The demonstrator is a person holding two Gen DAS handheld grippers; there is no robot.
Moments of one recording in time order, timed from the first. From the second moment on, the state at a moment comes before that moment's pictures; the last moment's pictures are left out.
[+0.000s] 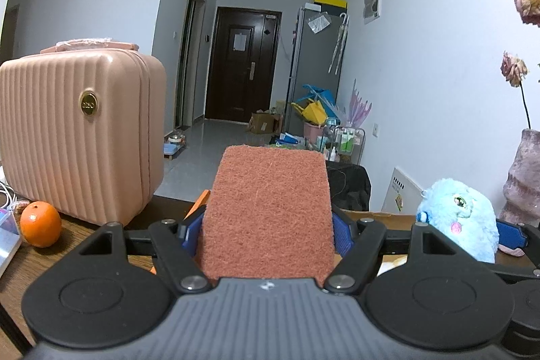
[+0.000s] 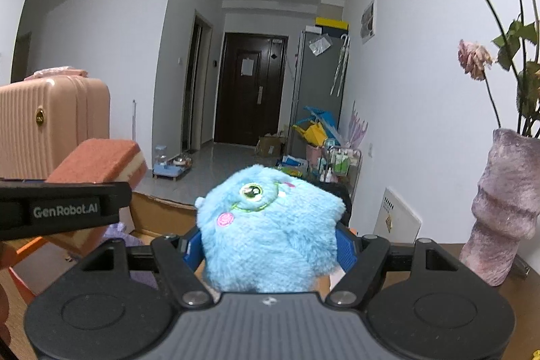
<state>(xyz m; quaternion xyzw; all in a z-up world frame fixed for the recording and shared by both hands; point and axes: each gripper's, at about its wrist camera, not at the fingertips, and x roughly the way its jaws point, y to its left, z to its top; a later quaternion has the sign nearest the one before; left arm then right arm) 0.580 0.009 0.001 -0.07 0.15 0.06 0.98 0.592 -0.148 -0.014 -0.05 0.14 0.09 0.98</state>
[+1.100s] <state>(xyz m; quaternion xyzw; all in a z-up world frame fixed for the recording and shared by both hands) 0.582 0.023 -0.006 -0.08 0.16 0.10 0.98 0.591 -0.158 -0.022 -0.04 0.16 0.07 0.98</state>
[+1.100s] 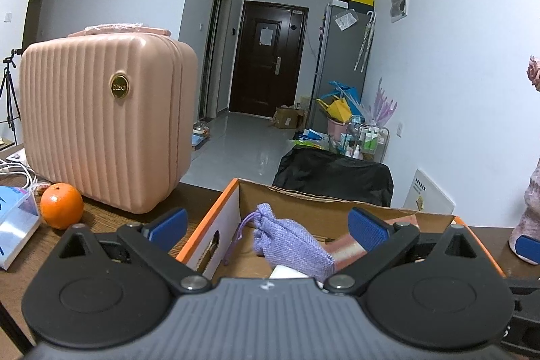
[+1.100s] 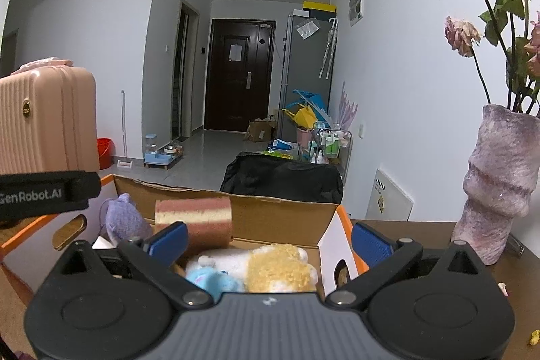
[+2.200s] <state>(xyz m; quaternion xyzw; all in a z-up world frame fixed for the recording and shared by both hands) 0.488 0.027 -0.009 -0.07 0.16 0.10 0.98 0.481 -0.179 -0.029 -0.03 0.14 0.07 0.99</state>
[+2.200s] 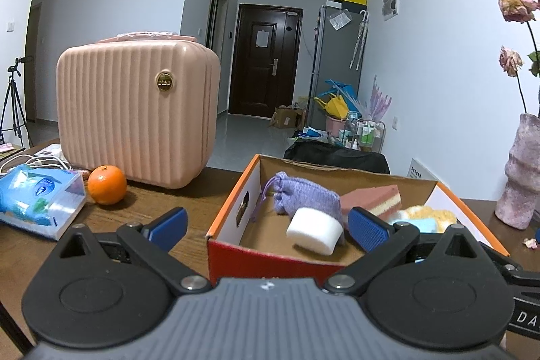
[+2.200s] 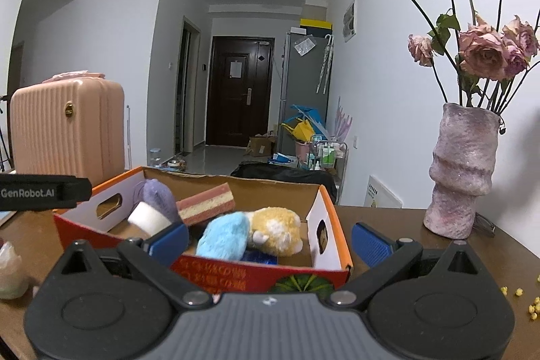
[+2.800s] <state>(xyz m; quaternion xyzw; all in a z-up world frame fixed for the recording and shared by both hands) 0.428 0.029 -0.017 -0.05 0.18 0.08 0.98 0.418 -0.184 -0.038 -0.04 0.15 0.08 0.98</state>
